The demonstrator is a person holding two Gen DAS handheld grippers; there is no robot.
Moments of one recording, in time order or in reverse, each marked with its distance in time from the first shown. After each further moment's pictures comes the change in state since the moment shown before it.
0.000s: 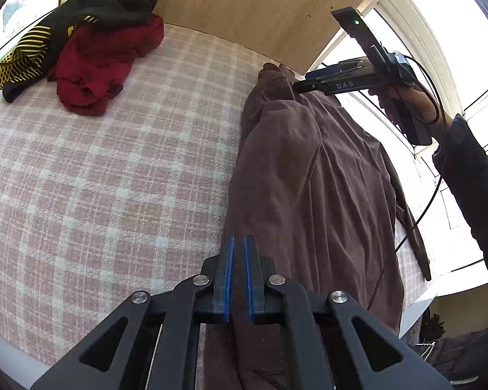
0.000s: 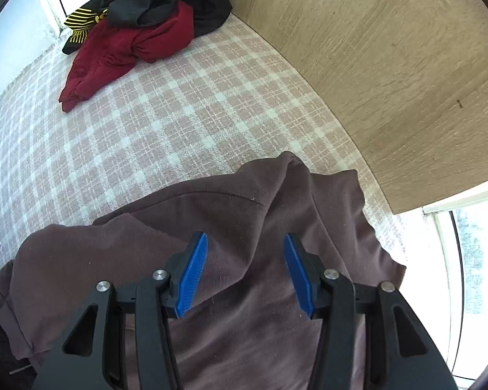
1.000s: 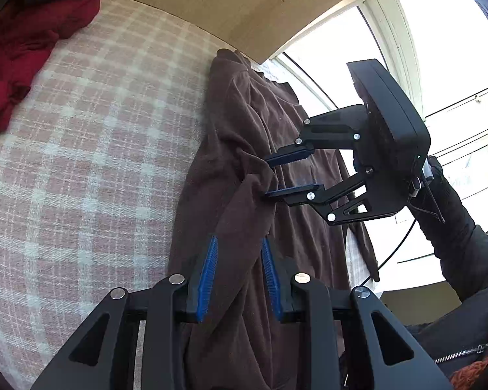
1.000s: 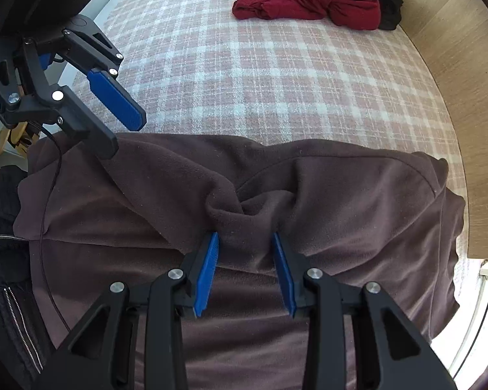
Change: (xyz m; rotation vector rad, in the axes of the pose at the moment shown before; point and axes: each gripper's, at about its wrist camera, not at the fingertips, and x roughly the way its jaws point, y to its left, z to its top) left arm 0.051 -0.014 0.045 -0.013 0.108 -0.263; right arm -0.011 0.101 -0.077 -0.460 0.045 0.279
